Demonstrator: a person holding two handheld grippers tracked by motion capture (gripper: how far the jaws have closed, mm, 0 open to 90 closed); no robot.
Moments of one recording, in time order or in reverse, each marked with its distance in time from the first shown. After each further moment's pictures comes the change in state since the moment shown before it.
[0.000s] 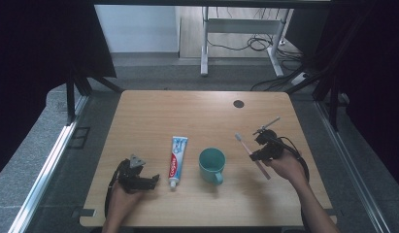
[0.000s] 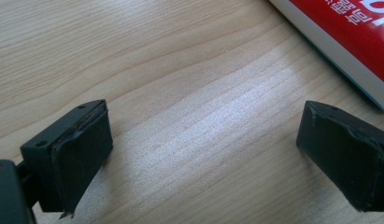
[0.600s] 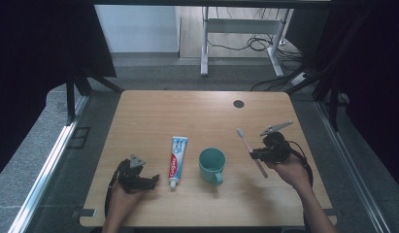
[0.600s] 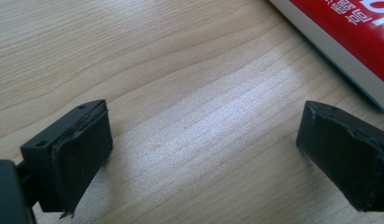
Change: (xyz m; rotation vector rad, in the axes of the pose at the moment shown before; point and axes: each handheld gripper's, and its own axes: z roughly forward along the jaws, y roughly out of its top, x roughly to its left) left arm 0.000 0.000 0.000 0.000 0.000 0.000; right arm 0.007 -0.017 -0.021 -0.209 0.036 -0.028
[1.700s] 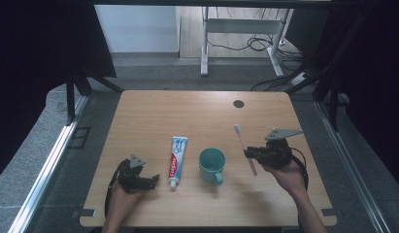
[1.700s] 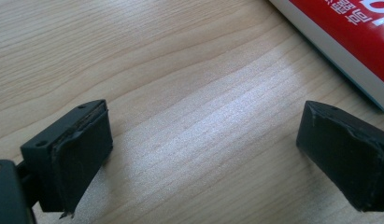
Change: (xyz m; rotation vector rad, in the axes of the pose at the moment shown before) left arm 0.000 0.000 0.000 -0.003 0.000 -0.001; right arm 0.018 -0.011 -0.011 -0.280 0.097 -0.040
